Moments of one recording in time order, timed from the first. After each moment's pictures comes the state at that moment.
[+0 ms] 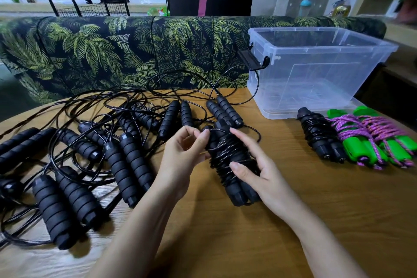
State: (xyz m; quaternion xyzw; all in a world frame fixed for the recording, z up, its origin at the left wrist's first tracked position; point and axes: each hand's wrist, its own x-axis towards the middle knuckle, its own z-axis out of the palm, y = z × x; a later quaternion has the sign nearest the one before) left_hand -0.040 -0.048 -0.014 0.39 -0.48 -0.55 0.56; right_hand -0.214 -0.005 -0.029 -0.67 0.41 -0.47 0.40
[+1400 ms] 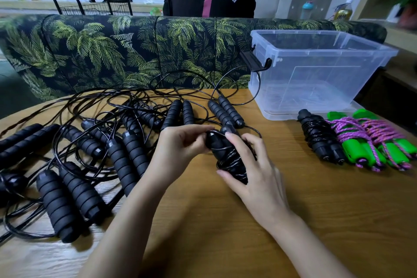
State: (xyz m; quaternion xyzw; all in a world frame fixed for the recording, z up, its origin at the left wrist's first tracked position) left_hand -0.015 -0.053 -0.003 0.40 -0.68 -0.37 0.49; right_hand -0.196 -0.004 -0.040 -0.74 0.55 -0.38 -0.04
